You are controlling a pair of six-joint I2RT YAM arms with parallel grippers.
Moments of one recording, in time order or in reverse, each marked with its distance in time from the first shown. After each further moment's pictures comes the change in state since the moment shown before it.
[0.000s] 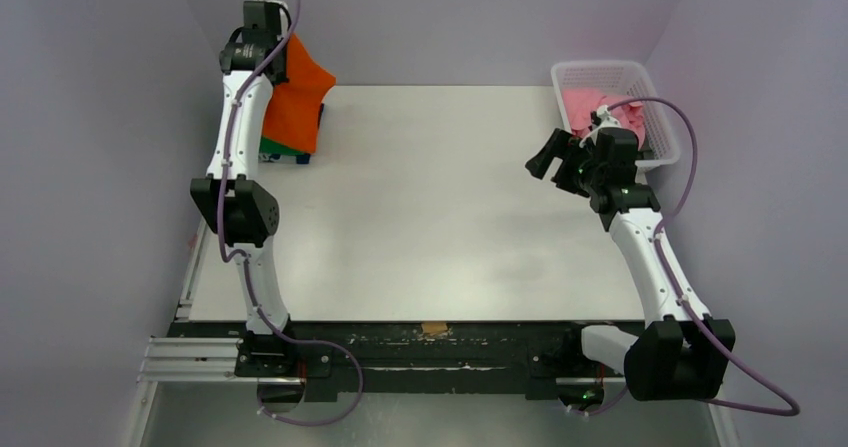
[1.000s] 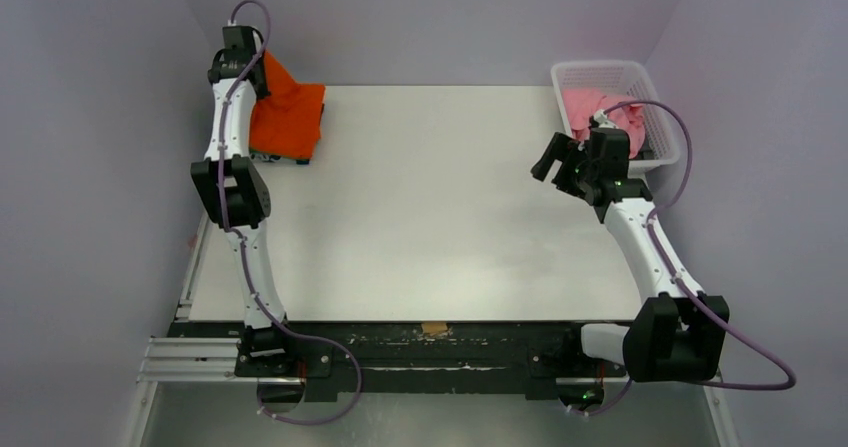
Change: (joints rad) left arm 0.160 0.237 0.051 0.134 0.138 -0.072; right arm 0.000 0.080 -0.001 -0.017 0.124 -0.005
